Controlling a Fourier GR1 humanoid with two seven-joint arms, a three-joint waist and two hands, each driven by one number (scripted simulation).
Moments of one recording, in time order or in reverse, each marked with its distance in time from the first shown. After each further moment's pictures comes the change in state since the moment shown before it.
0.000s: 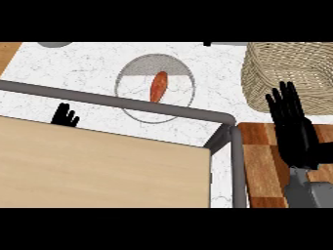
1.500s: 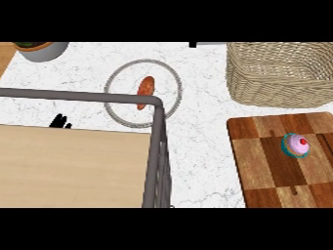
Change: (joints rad) left arm 0.038 0.101 -0.001 0.014 0.173 -0.054 0.176; right arm -0.260 -0.821 -0.019 -0.152 0.470 0.447 0.242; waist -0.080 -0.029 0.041
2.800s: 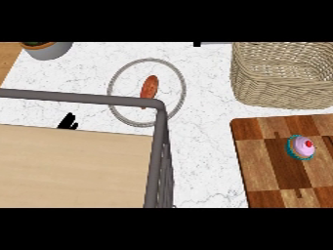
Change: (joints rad) left arm -0.045 0.052 -0.094 0.026 -0.088 0.019 0.019; right arm 0.069 -0.282 -0.069 0.024 -0.135 0.452 0.021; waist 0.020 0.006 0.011
